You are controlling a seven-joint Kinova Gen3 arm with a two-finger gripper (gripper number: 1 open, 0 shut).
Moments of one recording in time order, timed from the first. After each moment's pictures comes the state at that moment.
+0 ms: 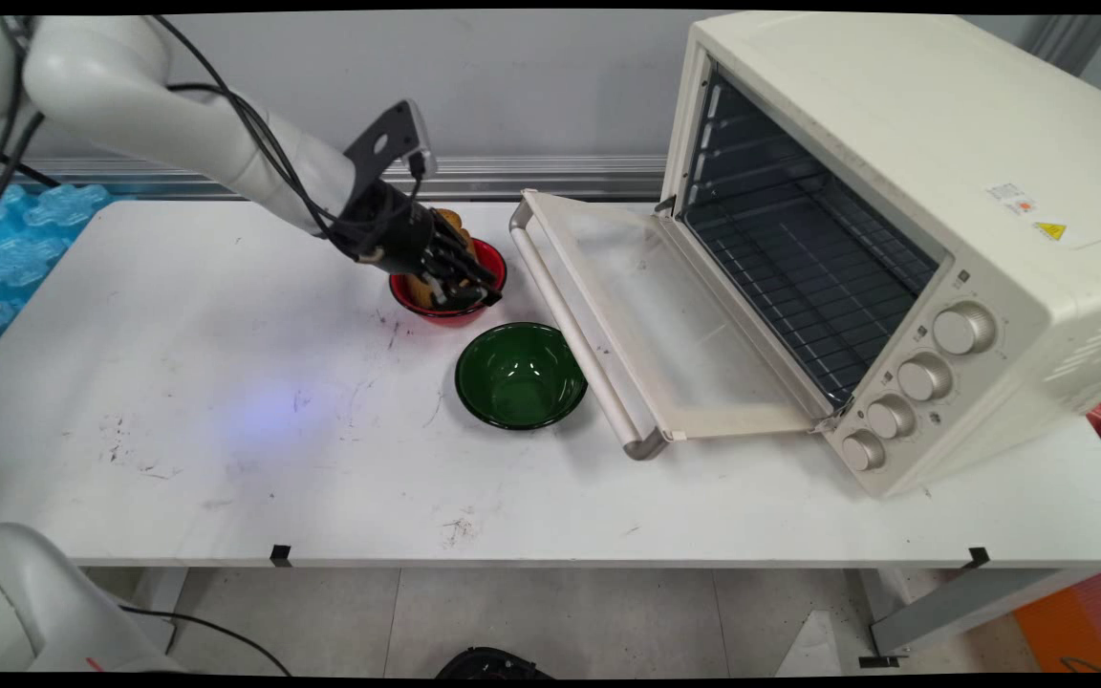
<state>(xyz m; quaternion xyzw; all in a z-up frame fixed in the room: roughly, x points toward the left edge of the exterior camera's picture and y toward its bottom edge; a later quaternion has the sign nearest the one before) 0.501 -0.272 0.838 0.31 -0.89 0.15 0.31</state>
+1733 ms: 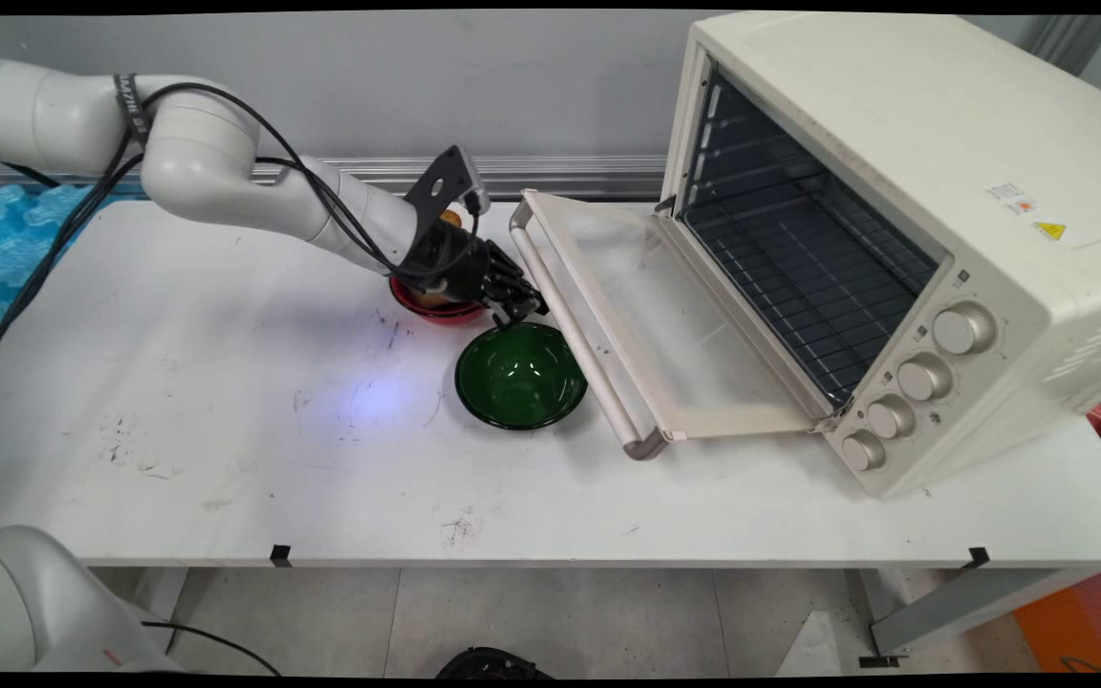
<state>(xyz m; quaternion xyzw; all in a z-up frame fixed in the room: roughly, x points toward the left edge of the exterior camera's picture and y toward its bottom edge) 0.471 -0.299 0.778 0.33 -0.86 0.16 0.37</state>
